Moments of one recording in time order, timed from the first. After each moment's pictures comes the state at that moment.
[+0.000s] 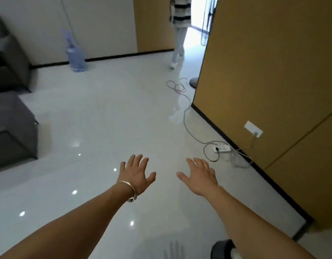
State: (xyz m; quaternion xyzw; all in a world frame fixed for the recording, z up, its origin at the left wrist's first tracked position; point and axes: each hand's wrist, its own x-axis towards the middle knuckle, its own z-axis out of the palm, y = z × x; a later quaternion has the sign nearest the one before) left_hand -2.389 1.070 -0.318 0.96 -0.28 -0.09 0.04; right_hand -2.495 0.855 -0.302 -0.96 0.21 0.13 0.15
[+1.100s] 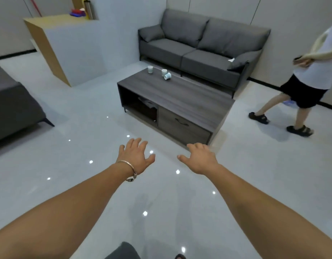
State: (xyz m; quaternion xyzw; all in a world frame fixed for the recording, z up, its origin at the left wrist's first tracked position) left_hand -2.188 1.820 -0.290 0.95 0.30 -0.01 0.09; right_hand -2.028 1.635 -0.273 -0.92 -0.35 0.16 0.04
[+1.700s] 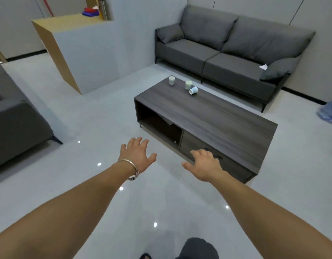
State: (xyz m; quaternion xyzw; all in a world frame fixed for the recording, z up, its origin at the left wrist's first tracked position) left_hand -2.043 2.185 -0.297 0.94 0.33 -0.02 0.09; right_hand -1.874 1.994 -0.304 -0.91 -0.38 0.19 0.02
